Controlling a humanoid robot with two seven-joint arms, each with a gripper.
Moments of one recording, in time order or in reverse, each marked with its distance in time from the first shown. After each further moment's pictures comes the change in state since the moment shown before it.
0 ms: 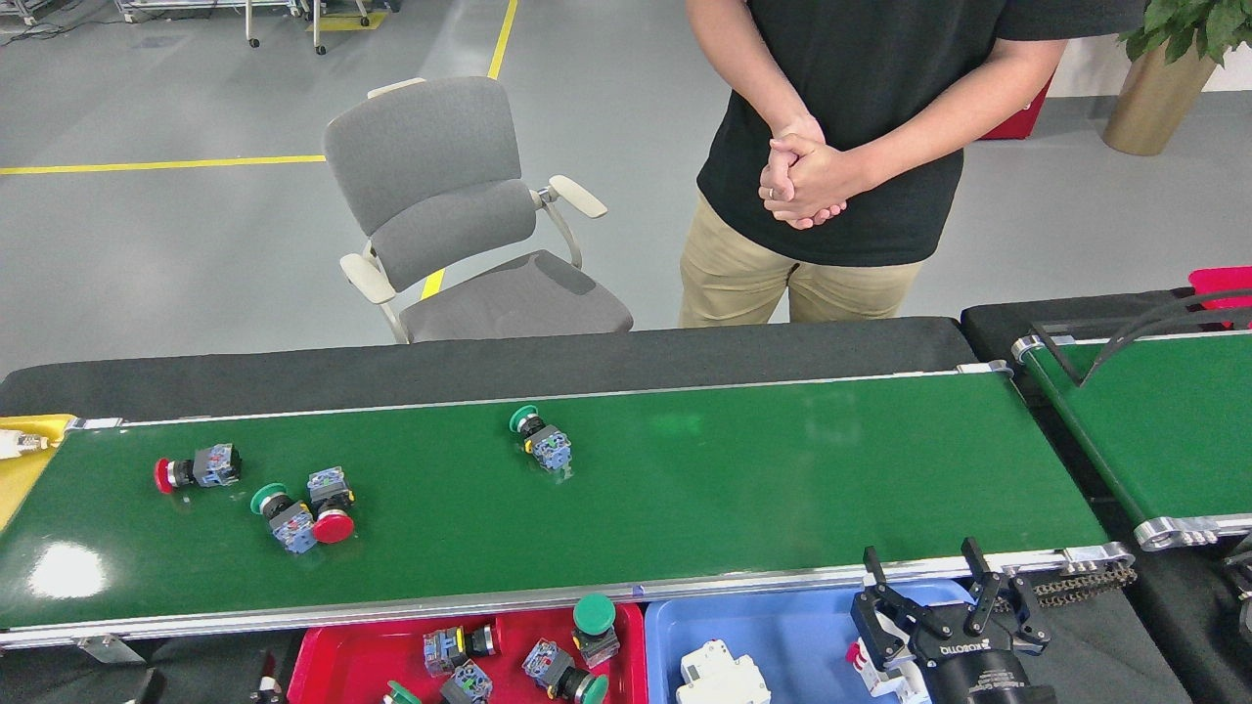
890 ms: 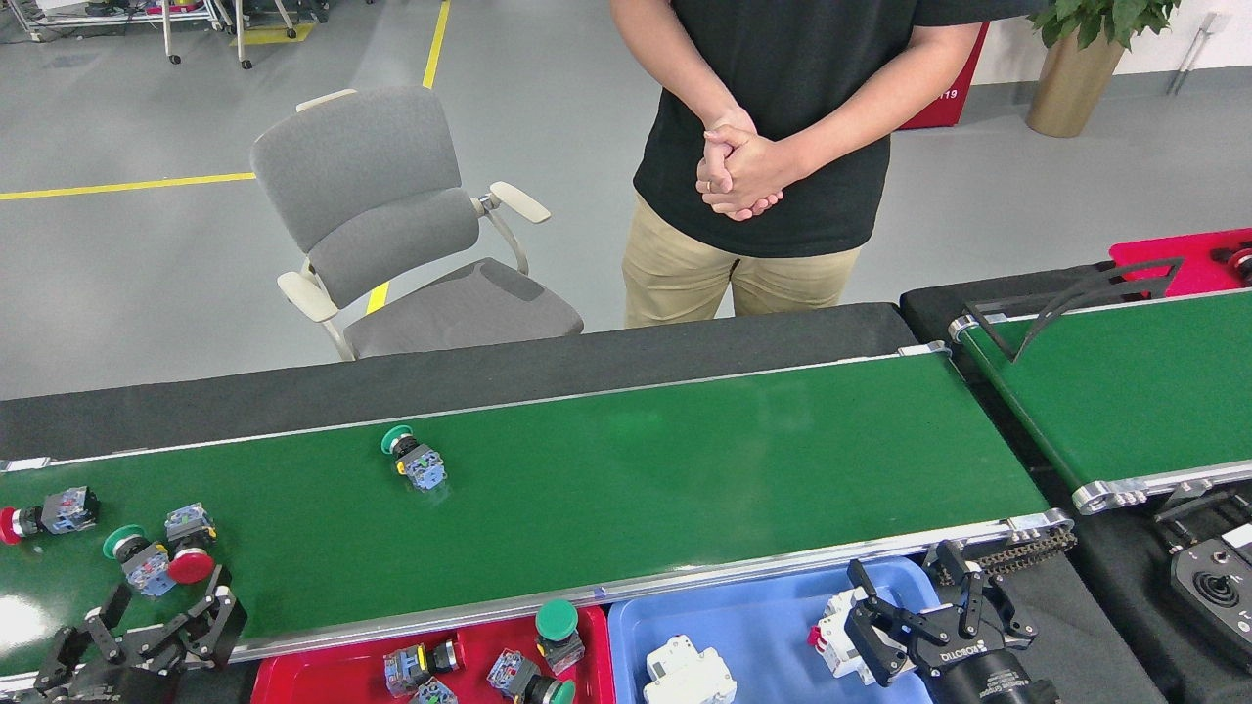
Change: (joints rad) left arm -0.332 0.221 0.020 0.396 0.101 -0.049 -0.105; right arm -0.004 -0.003 -0.002 0.032 -0.010 -0.070 -0.001
